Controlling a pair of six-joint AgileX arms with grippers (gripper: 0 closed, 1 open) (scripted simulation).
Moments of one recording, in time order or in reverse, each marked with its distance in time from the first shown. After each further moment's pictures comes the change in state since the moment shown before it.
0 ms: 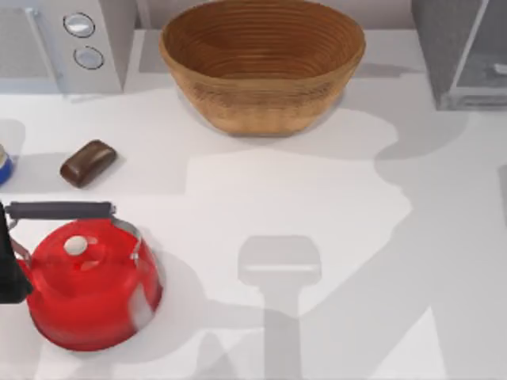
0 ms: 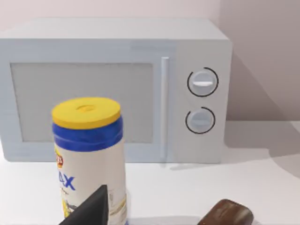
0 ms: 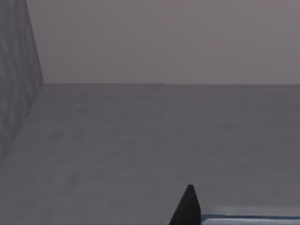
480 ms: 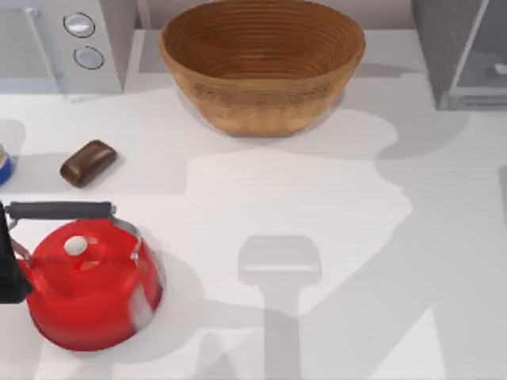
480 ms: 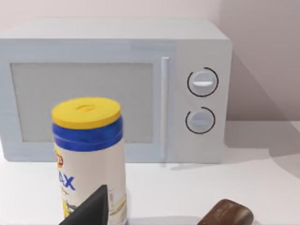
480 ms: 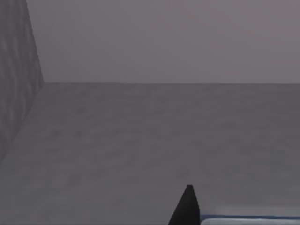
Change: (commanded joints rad) left arm 0.000 0.000 0.000 0.000 0.000 0.000; right arm 0.000 0.000 0.000 0.000 0.000 0.000
